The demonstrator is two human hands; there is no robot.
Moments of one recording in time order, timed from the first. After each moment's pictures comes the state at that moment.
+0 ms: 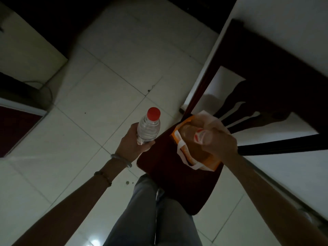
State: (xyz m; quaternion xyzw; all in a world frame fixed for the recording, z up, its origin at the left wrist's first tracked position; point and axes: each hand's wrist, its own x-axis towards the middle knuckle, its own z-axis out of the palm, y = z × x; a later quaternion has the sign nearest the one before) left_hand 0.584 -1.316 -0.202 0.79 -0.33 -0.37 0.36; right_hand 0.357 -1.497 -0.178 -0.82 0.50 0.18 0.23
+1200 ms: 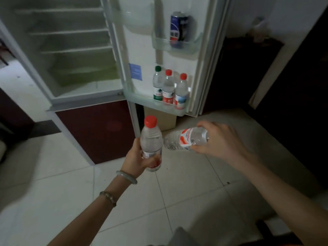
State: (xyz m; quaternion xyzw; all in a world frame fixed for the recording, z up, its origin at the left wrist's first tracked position) left_hand 0.889 -0.923 -0.019 0.79 -0.21 -0.04 0.58; right_hand 0.796 -1.146 0.115 -0.99 0.07 -0.08 0.13
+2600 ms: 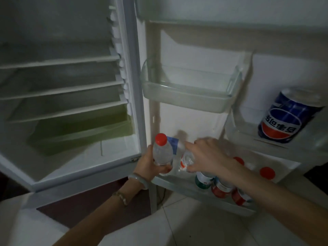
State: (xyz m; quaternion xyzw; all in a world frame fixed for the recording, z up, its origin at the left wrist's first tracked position) left_hand 1.385 -0.939 -0.009 0.81 -0.25 -0.08 0.52; right_hand 1.287 -1.111 0.111 -1.00 -0.02 -0.02 -0.09
